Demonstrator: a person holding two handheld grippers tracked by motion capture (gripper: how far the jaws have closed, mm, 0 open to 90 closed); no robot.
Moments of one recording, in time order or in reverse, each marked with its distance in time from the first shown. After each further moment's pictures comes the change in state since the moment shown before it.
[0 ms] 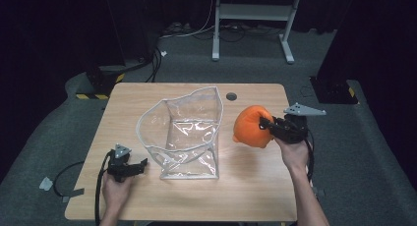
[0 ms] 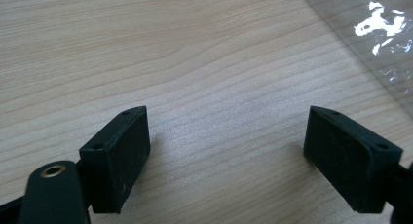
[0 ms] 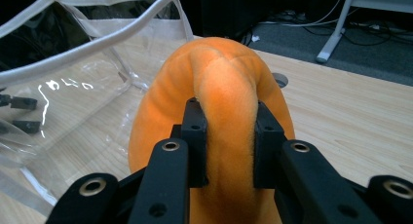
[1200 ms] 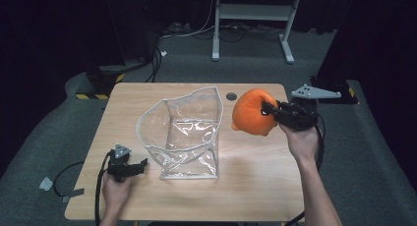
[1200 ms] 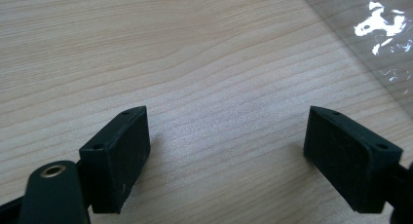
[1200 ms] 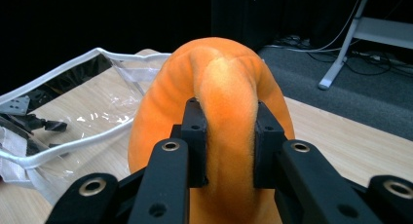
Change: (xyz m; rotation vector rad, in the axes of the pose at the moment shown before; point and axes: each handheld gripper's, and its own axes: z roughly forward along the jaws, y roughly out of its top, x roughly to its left) left arm 0.000 0.000 0.000 0.003 0.000 0.004; right arm 0.021 0.062 -0.037 -0.052 0.026 -0.057
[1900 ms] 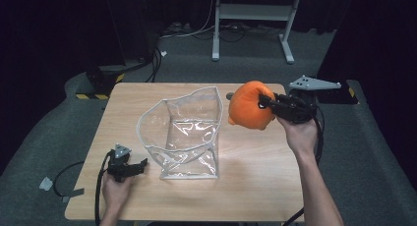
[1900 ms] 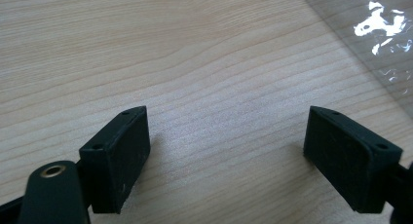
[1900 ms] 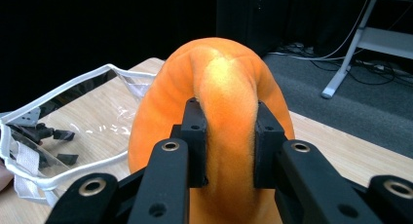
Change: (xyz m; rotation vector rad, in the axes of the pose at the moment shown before) left arm 0.000 0.000 0.000 -0.002 -0.001 -0.003; right arm 0.007 0.023 0.000 -0.015 0.015 -0.018
